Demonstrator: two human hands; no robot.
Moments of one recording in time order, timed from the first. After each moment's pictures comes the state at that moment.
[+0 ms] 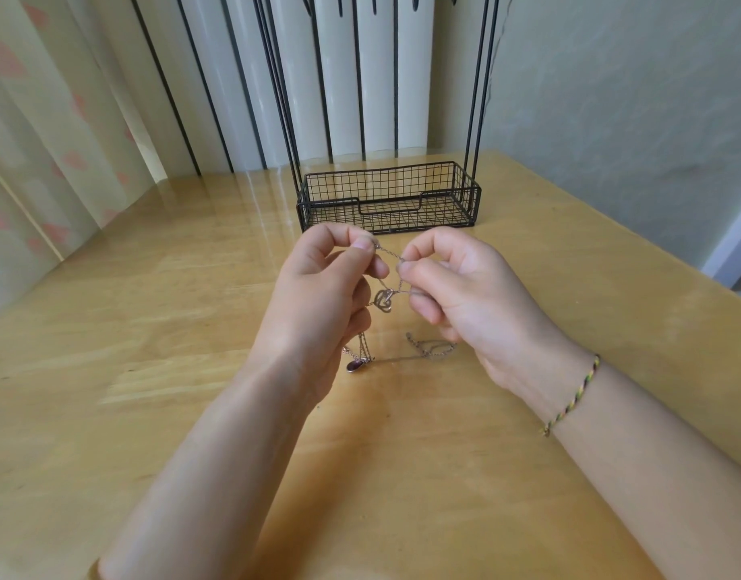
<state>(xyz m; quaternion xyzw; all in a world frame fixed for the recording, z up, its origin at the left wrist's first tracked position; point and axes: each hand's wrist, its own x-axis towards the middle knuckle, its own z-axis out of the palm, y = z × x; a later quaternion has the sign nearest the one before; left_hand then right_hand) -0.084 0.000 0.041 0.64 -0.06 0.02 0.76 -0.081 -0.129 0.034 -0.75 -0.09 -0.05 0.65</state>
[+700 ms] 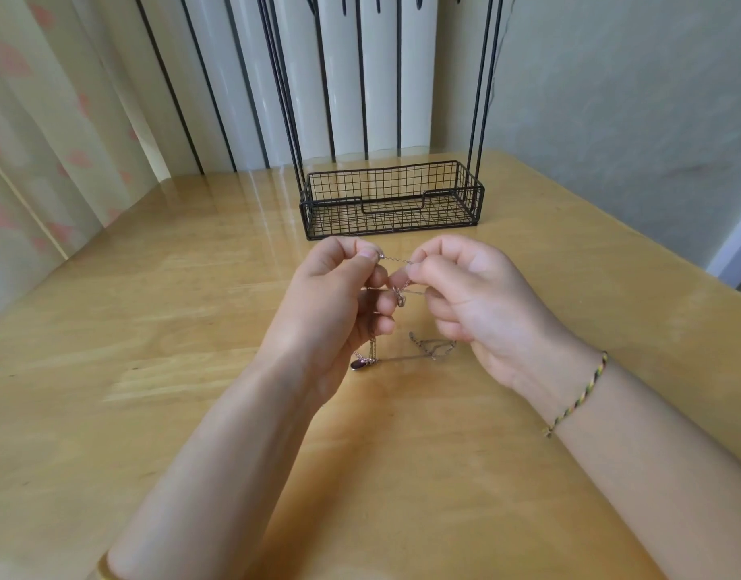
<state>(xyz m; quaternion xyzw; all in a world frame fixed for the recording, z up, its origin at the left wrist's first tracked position) -0.081 -0.001 0.036 0.62 -0.03 -0.03 0.79 -0.079 -0.129 0.031 -0.71 -0.05 -0.02 0.71</state>
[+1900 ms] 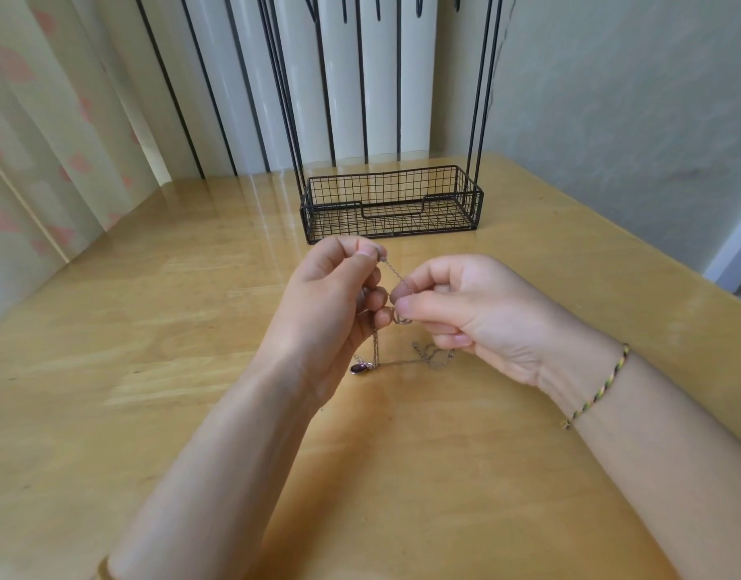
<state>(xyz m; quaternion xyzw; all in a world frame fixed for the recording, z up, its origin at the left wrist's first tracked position) -0.079 -0.001 0.035 0.60 -0.05 -0.01 0.79 -0.077 -0.141 0.032 -0.74 -0.09 0.09 0.66</state>
